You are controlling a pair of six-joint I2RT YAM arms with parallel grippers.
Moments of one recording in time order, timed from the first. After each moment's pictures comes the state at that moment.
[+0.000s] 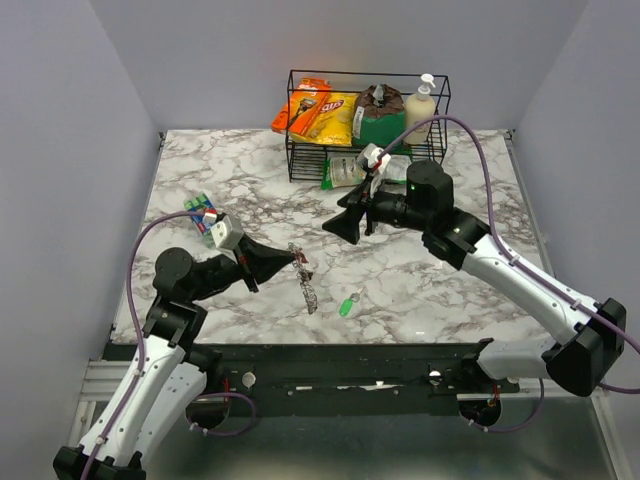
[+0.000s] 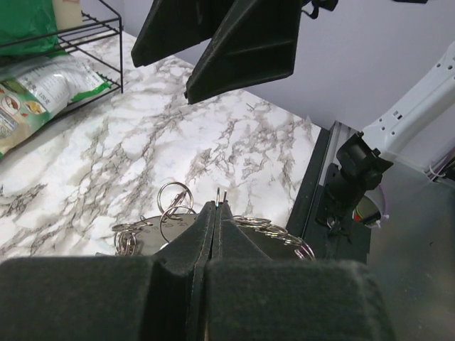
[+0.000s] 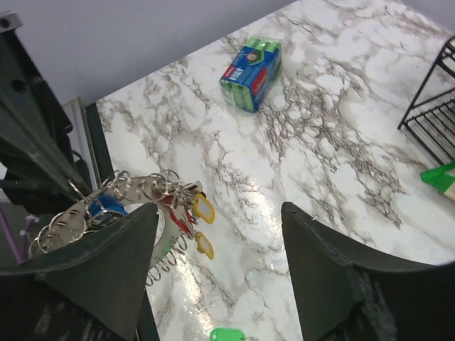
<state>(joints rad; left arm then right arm) -0.34 0.54 0.55 0.11 0.80 -0.35 0.73 1.29 1.18 -0.10 -0.46 0.06</state>
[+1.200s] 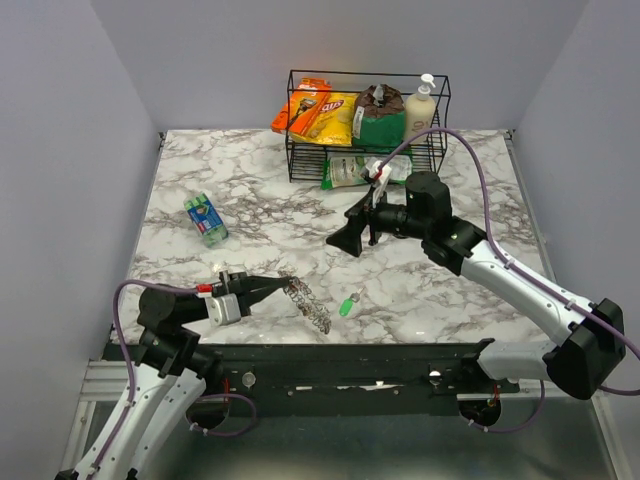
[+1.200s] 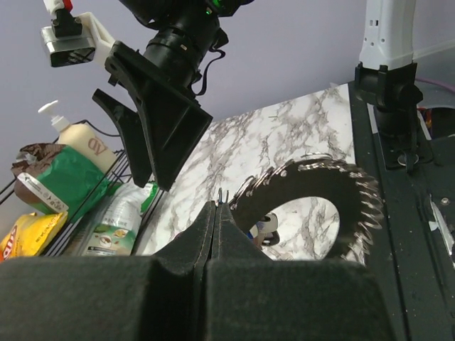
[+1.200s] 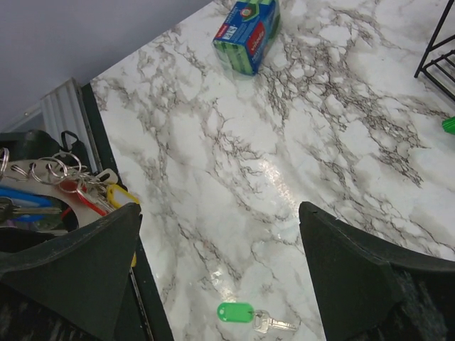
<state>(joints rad) -0.40 0.30 0.45 0.18 0.97 0.20 0.67 1.26 1.05 -0.07 -0.49 0.11</state>
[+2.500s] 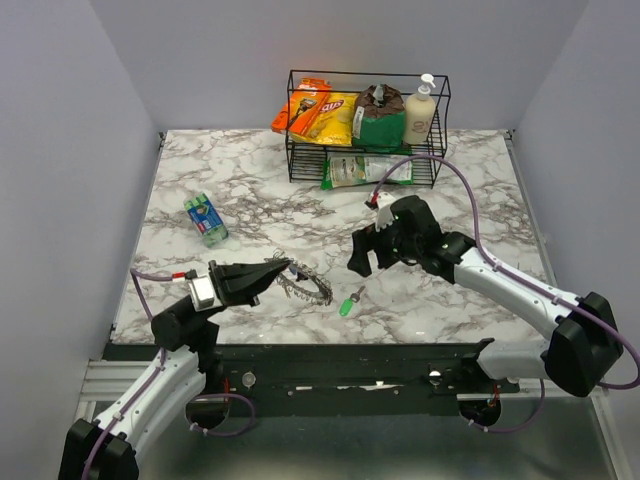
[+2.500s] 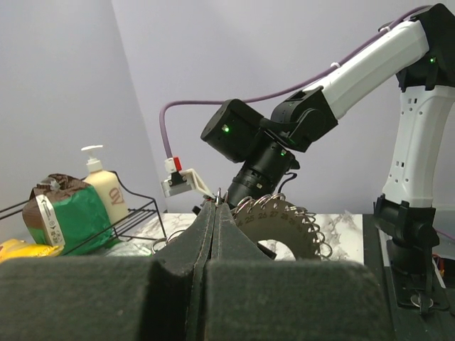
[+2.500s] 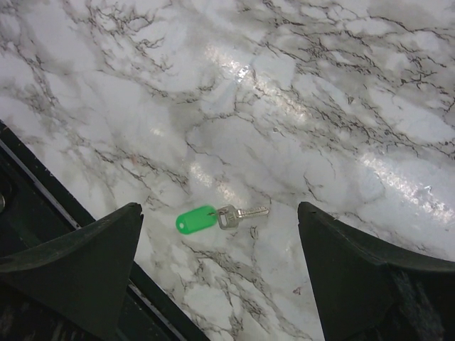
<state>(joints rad) -0.40 0.56 0.14 1.25 0.70 -0.39 0.67 1.28 0.90 -0.32 -0.21 0.19</state>
